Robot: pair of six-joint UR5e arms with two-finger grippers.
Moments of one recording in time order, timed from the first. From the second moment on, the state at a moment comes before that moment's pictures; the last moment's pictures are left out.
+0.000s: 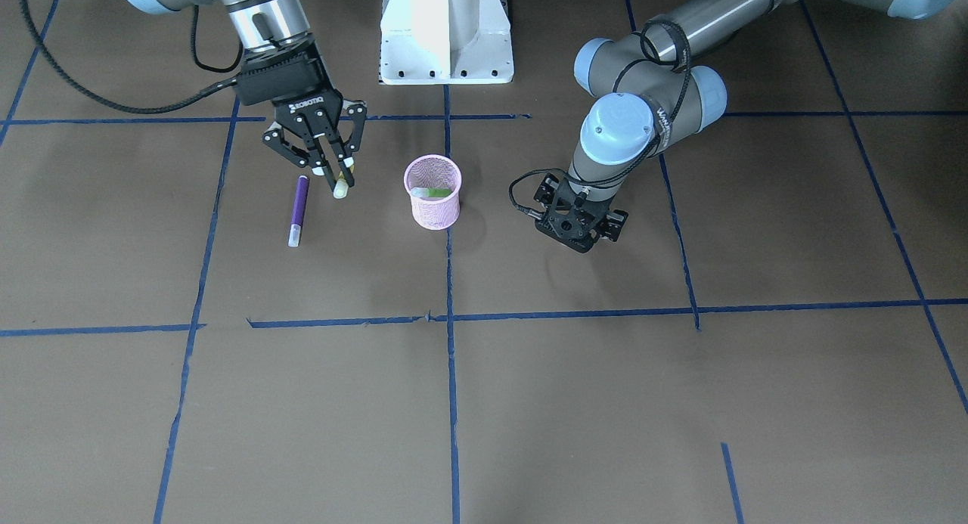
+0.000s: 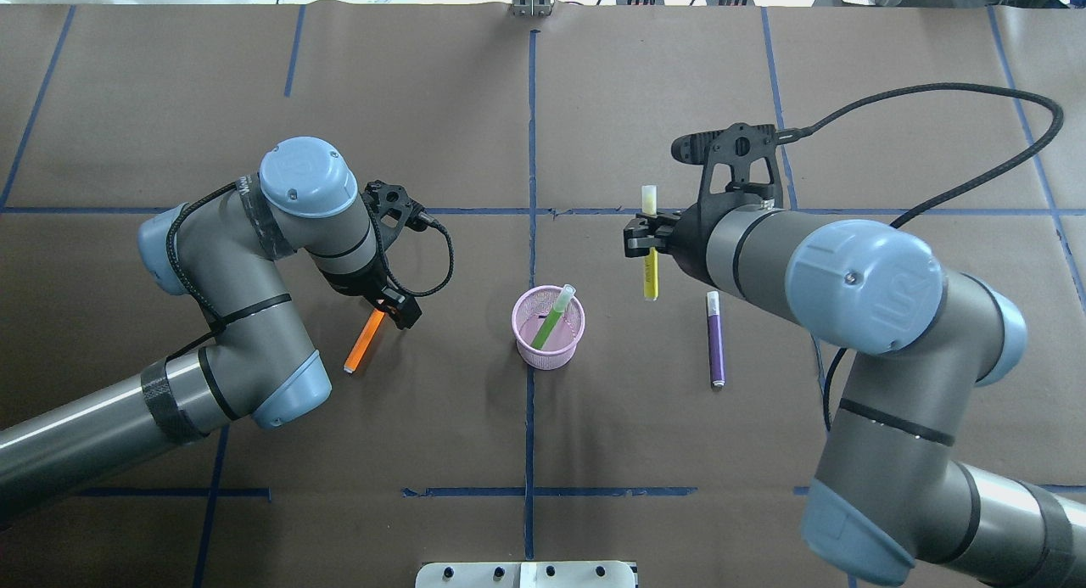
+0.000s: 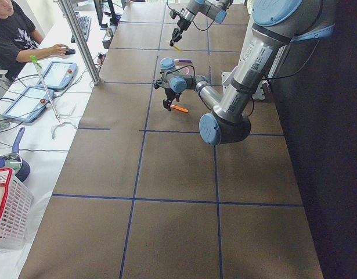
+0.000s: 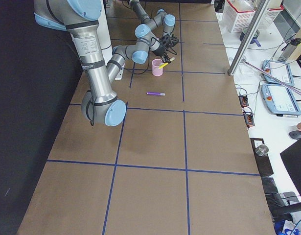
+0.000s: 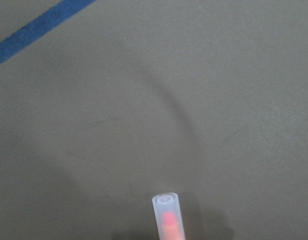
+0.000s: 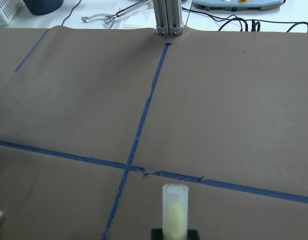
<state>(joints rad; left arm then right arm) -0.61 -2.14 -1.54 -1.68 -2.05 -0.52 0.47 -1.17 2.05 -1.29 1.40 1.07</state>
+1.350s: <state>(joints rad) -0.62 -2.14 -1.57 -1.68 -2.04 -0.52 0.34 -1.01 1.92 -1.30 1.18 1.11</state>
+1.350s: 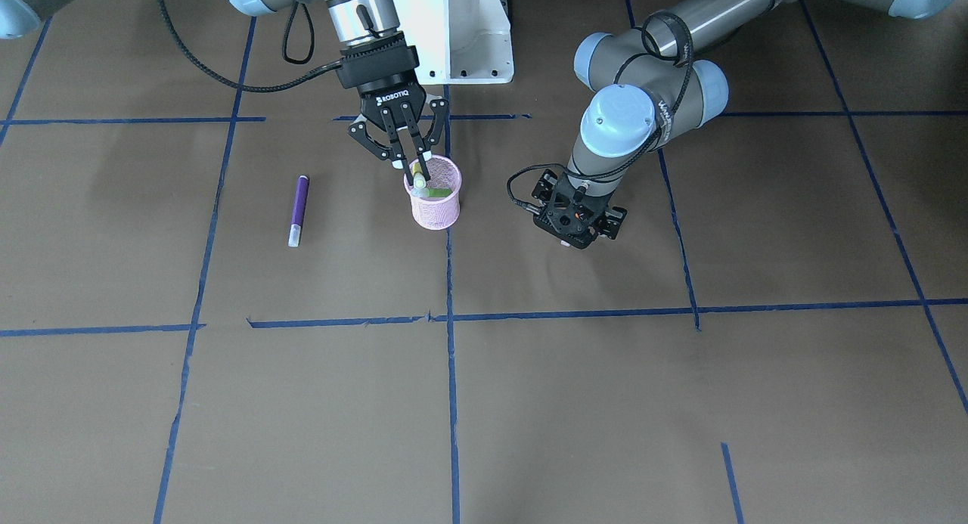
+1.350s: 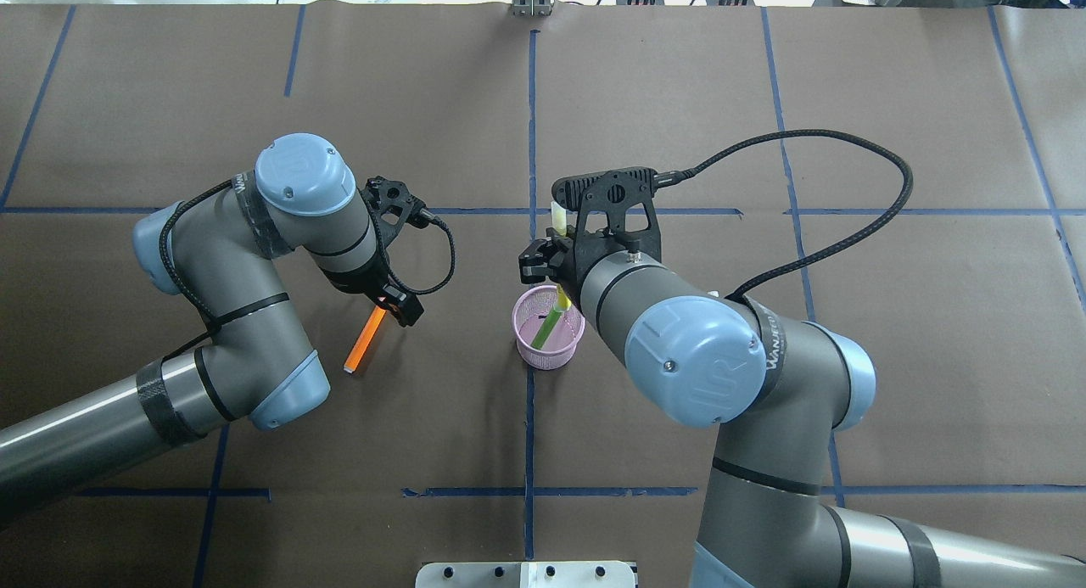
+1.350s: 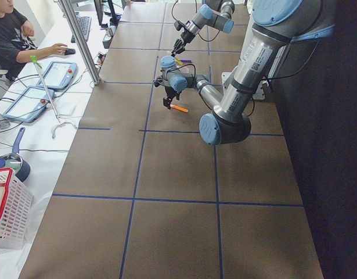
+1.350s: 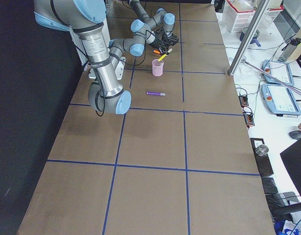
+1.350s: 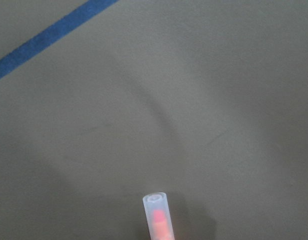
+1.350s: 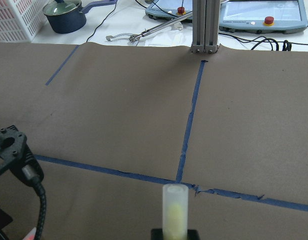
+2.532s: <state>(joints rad) -0.61 -2.13 -1.56 -1.68 -2.04 -0.52 0.27 -1.01 1.84 -1.26 1.12 1.19</state>
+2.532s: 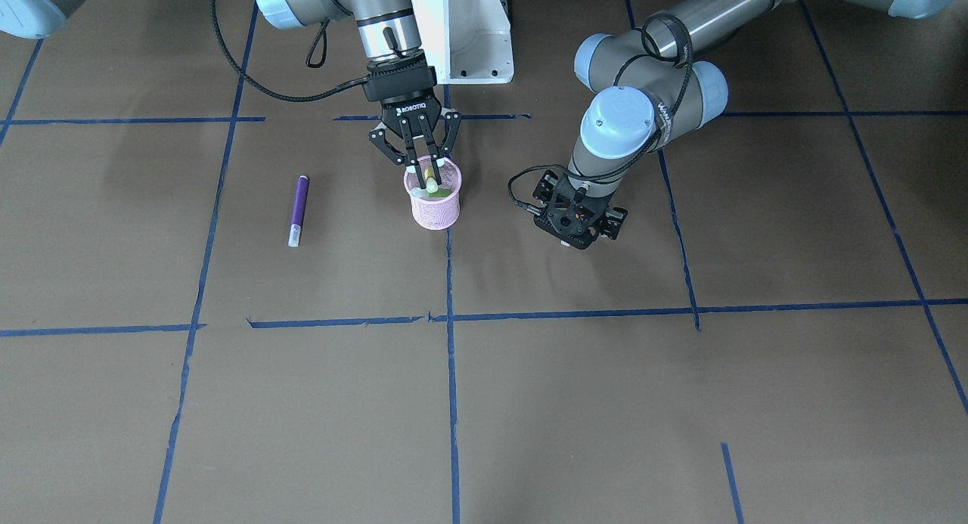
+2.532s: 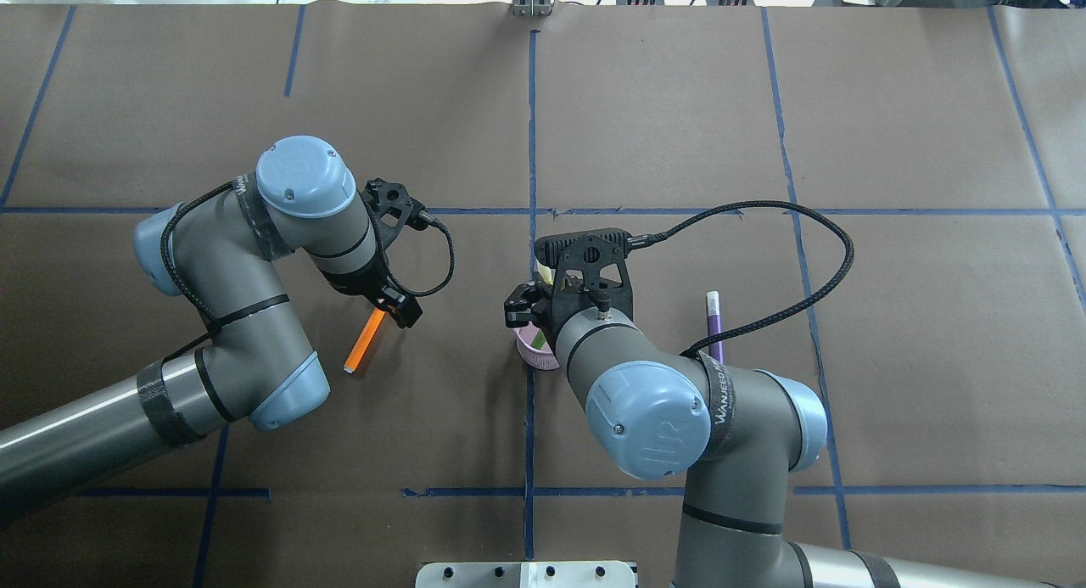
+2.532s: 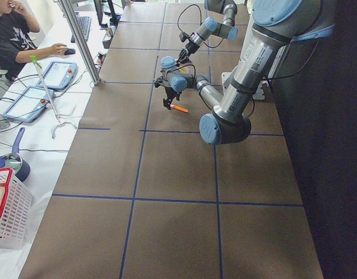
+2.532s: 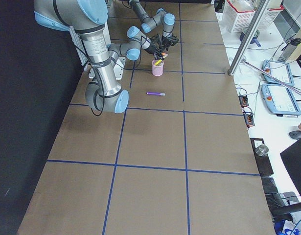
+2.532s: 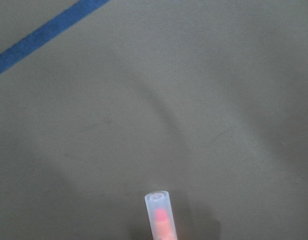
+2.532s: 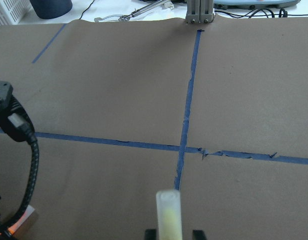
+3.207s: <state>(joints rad) -0.61 -2.13 -1.56 -1.68 -2.04 -0.51 0.32 -1.01 1.84 -1.22 1.21 1.18</state>
